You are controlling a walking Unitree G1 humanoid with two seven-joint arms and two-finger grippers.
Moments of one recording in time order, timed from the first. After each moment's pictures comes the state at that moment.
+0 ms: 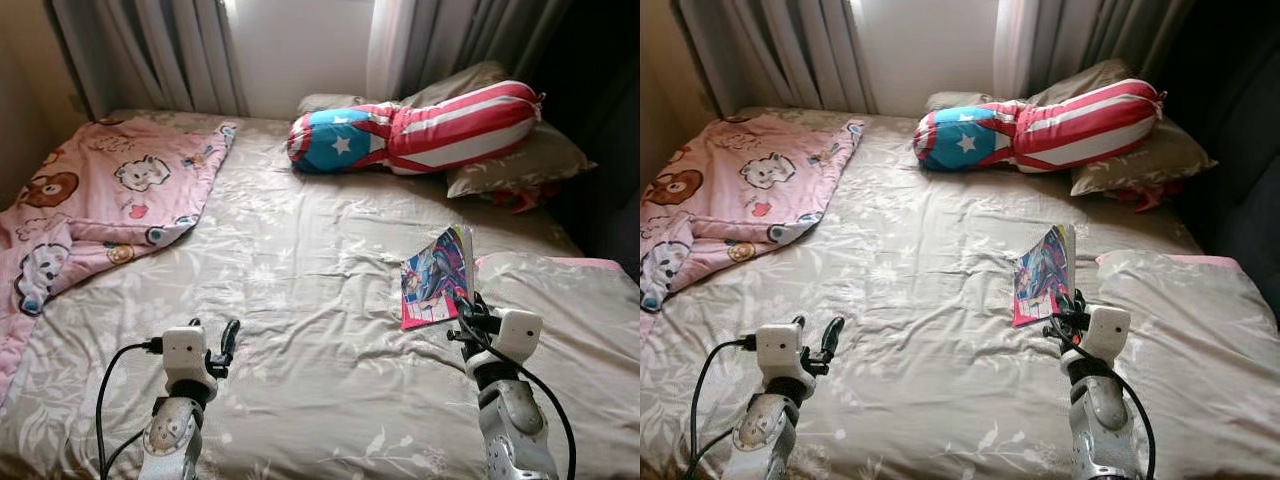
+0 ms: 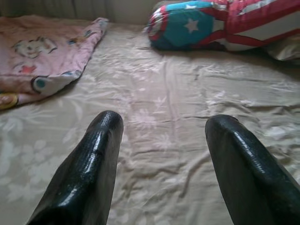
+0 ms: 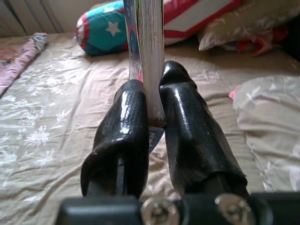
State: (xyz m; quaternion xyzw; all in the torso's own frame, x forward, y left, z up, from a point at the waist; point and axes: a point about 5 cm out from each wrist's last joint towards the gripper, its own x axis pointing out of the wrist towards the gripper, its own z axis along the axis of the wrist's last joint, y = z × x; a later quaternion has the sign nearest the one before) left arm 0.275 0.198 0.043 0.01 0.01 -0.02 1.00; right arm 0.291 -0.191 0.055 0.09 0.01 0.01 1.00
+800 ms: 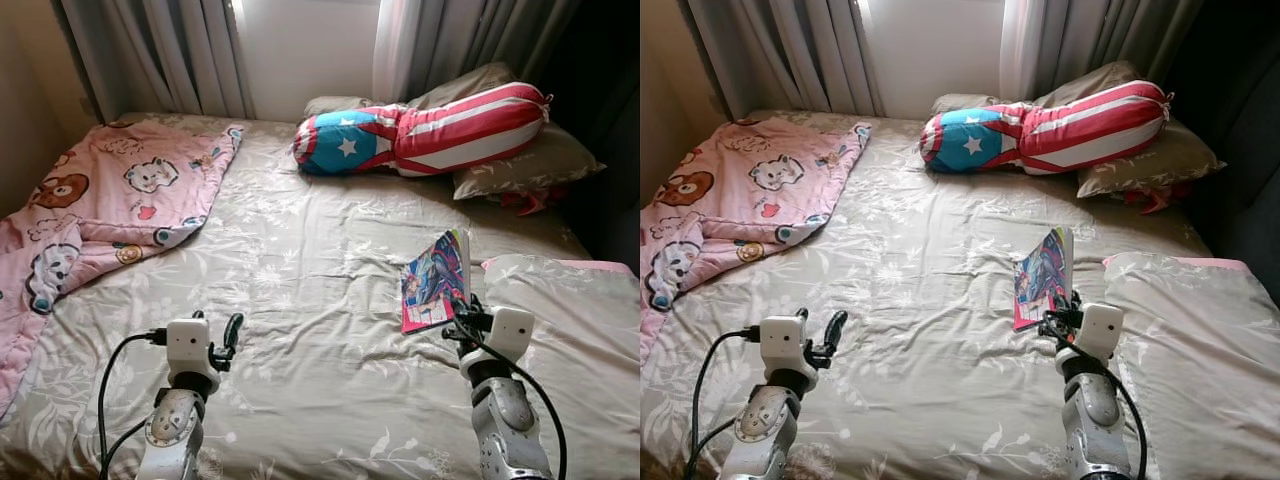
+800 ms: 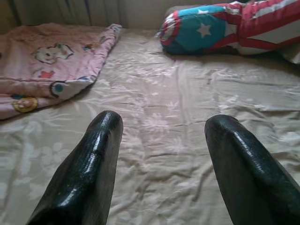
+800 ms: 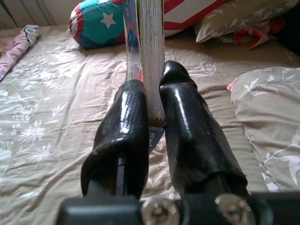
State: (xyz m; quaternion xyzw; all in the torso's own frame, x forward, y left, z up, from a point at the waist) left arm 0.275 0.199 0.046 0.01 0.01 0.00 1.00; right arm 0.286 -0.190 0.046 0.09 0.03 -0.03 1.00
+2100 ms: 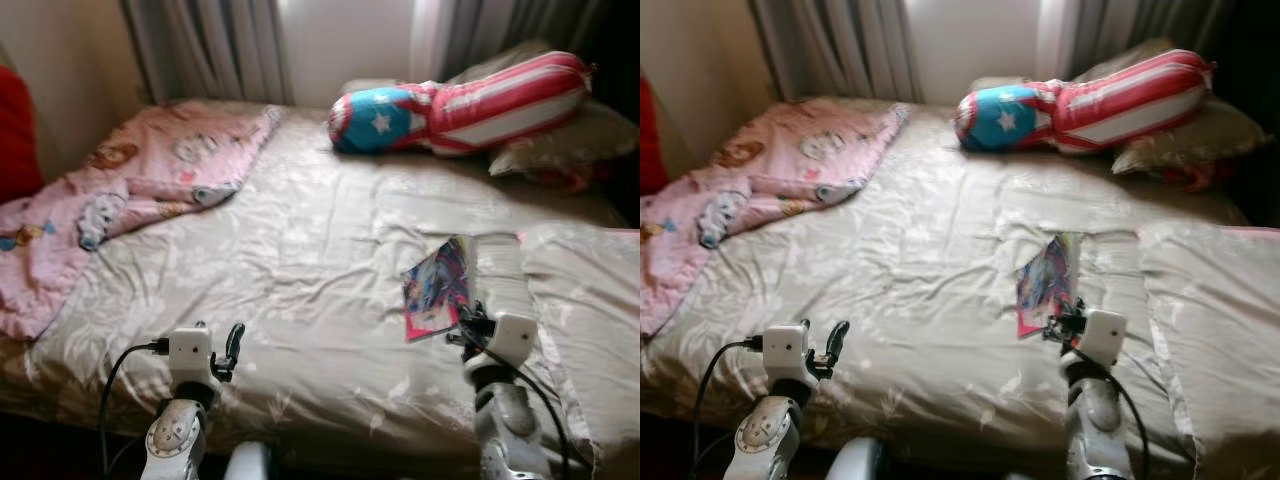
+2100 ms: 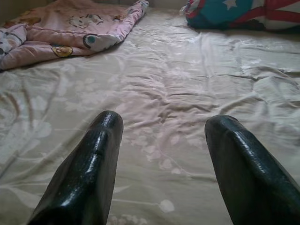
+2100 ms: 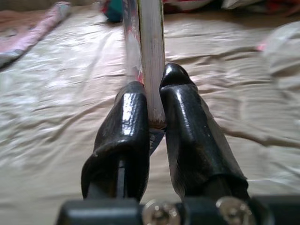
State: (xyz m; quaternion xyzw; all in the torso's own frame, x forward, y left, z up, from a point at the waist) left arm 0.269 0.193 0.041 0.01 0.02 0.00 1.00; right arm 0.284 -0.182 0.037 0.09 0.04 -0.02 0.99
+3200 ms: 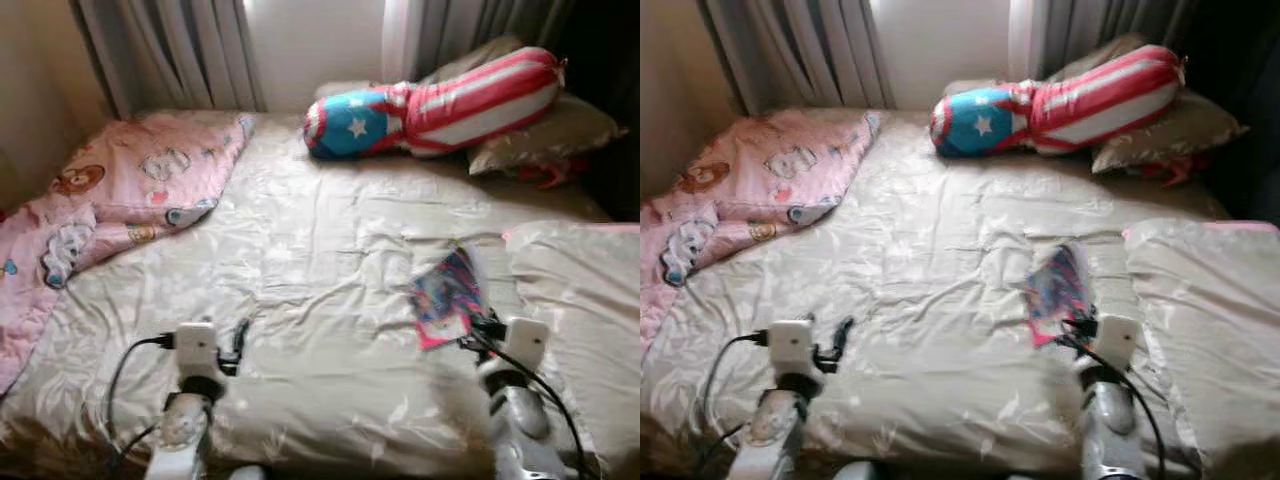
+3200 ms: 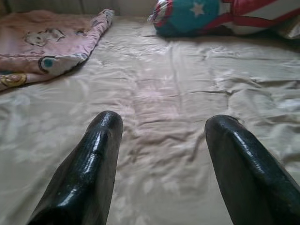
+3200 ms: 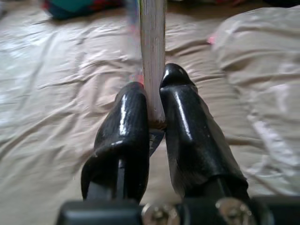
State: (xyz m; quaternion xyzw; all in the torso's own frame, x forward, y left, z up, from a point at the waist) left arm 0.274 0.180 0.049 0.00 0.01 -0.02 1.00; right arm 0.279 -0.224 0.032 0.07 0.07 -0.09 0.99
